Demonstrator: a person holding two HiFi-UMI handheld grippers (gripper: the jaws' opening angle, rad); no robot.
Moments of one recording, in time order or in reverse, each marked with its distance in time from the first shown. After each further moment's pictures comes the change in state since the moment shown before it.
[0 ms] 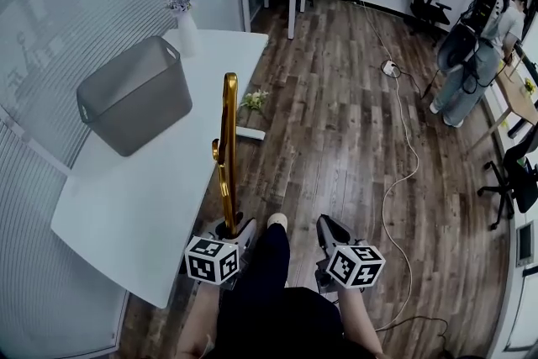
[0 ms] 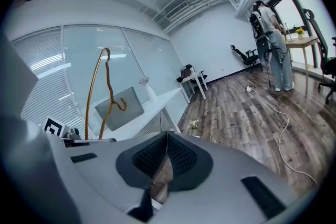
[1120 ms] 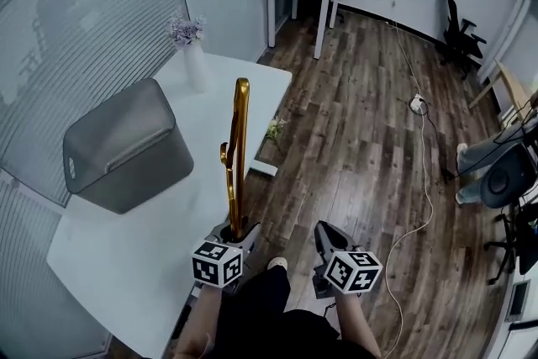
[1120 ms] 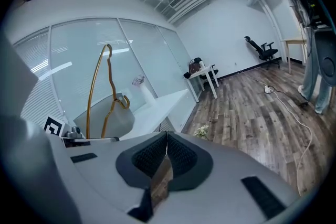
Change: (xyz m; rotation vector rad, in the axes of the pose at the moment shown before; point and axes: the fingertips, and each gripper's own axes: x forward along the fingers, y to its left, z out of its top) left arm 0.163 0.119 0.145 -0.055 -0.020 0.064; right arm 0.229 -0.042 0.134 -0.033 0.079 0.097
